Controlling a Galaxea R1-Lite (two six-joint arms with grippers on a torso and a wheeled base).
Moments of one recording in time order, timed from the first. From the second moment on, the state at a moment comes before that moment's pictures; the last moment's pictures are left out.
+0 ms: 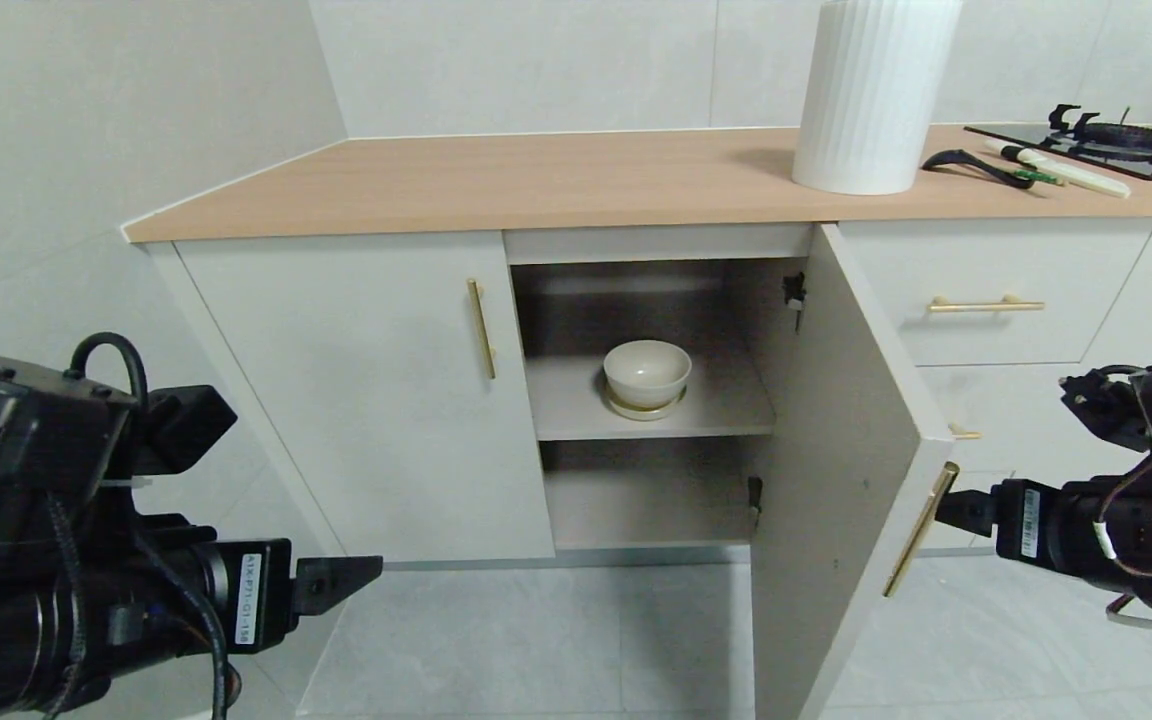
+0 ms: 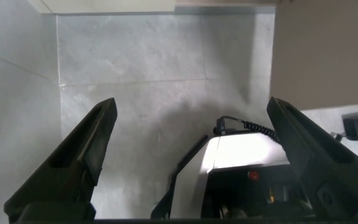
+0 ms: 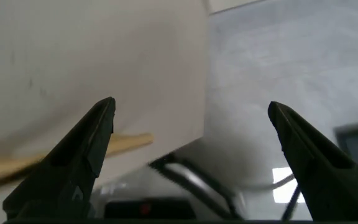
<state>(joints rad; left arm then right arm) -0.48 1.28 -0.78 0.27 0.22 -0.38 0.35 1.41 -0.69 -0.03 -0.13 0.51</state>
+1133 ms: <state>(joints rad) -0.49 1.28 -0.77 0.27 0.22 -0.38 0.51 1.78 -0.98 -0.21 -0.04 0.39</state>
